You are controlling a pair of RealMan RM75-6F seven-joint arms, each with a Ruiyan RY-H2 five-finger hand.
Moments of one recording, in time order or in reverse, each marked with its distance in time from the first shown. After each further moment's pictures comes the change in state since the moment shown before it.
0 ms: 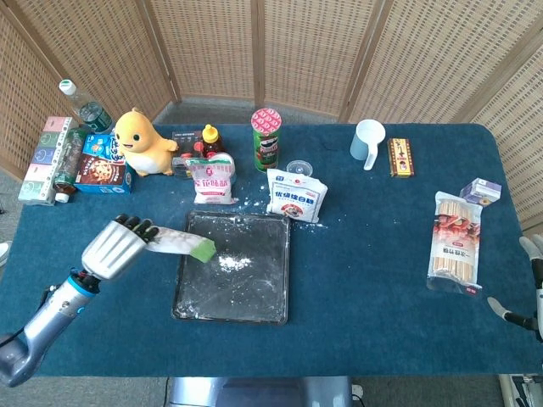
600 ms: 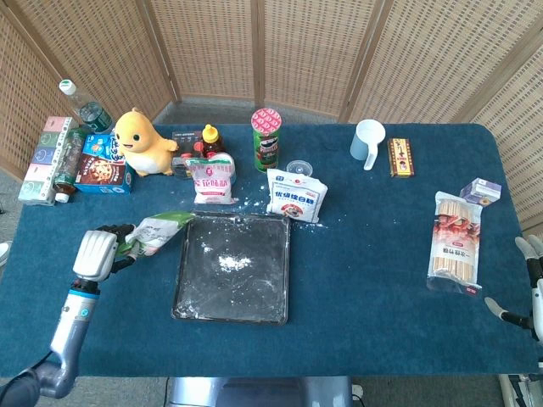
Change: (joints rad) left arm 0.109 -0.313 -0.061 0.254 -0.265 -0.014 -0.523; right arm 0.007 -0.008 -0.001 0.003 0.009 -0.013 -0.019
